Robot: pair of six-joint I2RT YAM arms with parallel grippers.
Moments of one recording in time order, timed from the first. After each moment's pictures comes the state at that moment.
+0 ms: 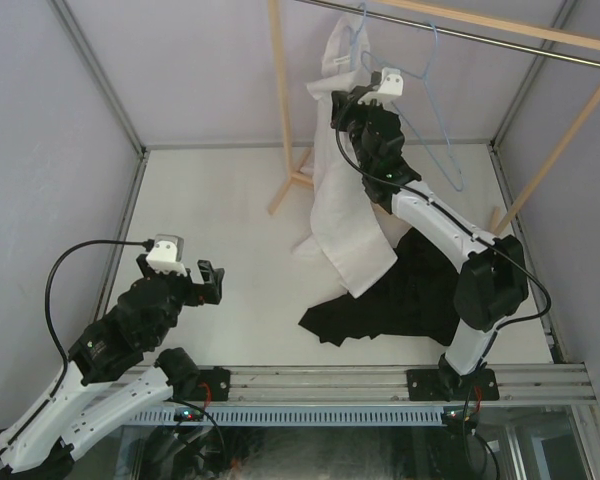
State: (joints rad) left arm -0.81 0.40 0.78 -0.75 -0.57 -0.33; right arm 0.52 1.75 1.57 0.41 0.28 0.34
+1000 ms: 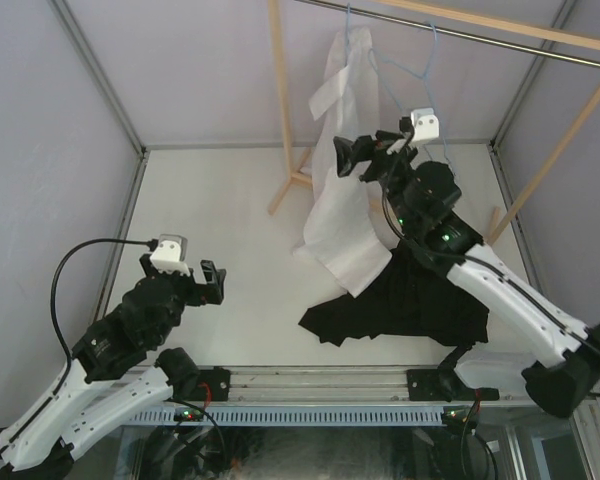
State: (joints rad) left arm -0.81 0.41 0.76 -0.75 -0.57 -0.33; right arm 0.68 1.25 1.25 0.18 0.34 0.18
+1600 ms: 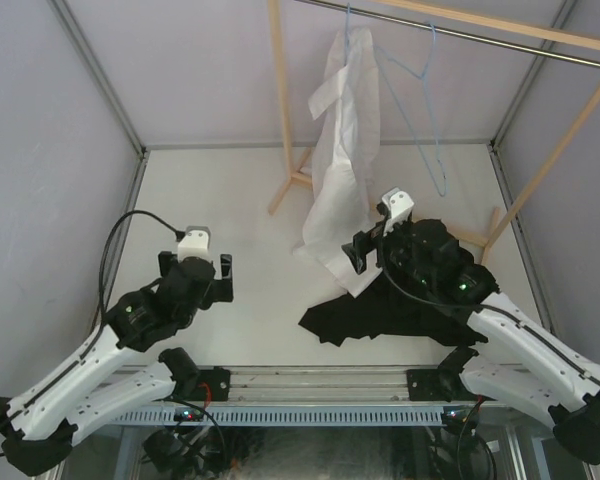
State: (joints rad) left arm -0.81 0.69 0.82 -0.90 -0.64 -0.48; right arm 0.68 0.87 0.81 -0.18 0.03 0.09
